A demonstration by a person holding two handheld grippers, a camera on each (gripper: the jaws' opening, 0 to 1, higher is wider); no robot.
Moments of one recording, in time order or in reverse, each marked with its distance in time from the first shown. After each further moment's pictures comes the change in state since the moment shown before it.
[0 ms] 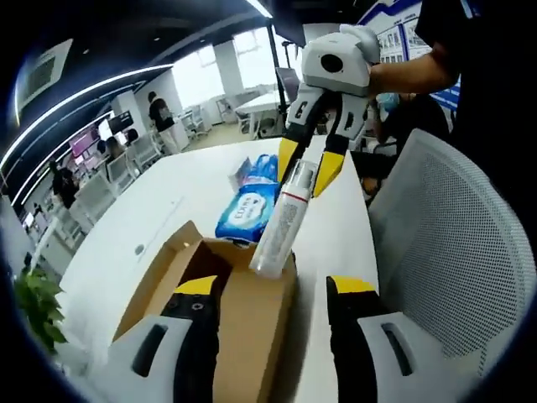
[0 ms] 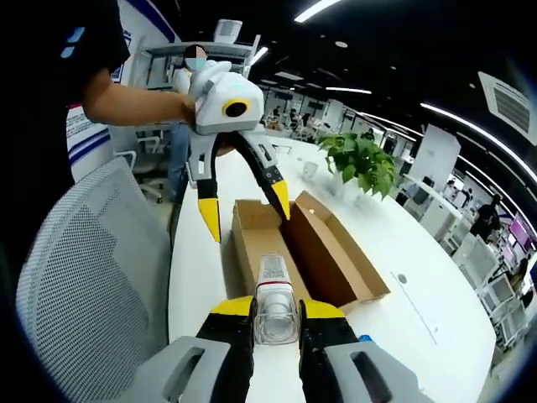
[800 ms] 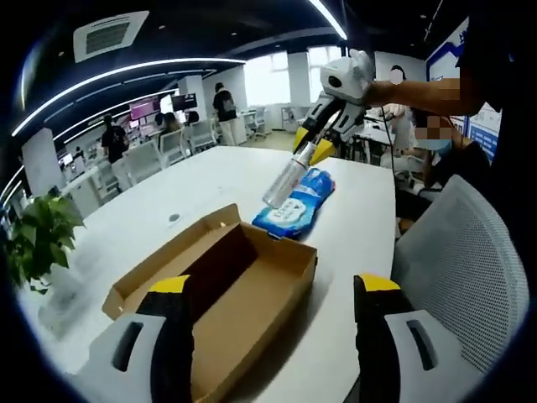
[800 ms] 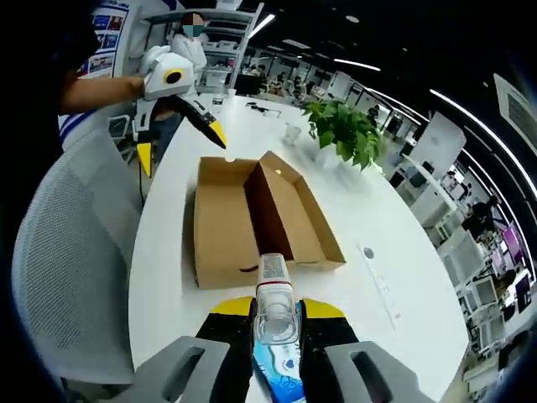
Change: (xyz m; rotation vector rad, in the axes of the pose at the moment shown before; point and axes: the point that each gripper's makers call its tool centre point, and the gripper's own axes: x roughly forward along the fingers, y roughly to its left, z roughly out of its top) left arm -0.028 0.010 -0.011 -0.267 -0.081 0.211; right arm -0.024 -0.097 -0.035 -0.086 0.208 -0.013
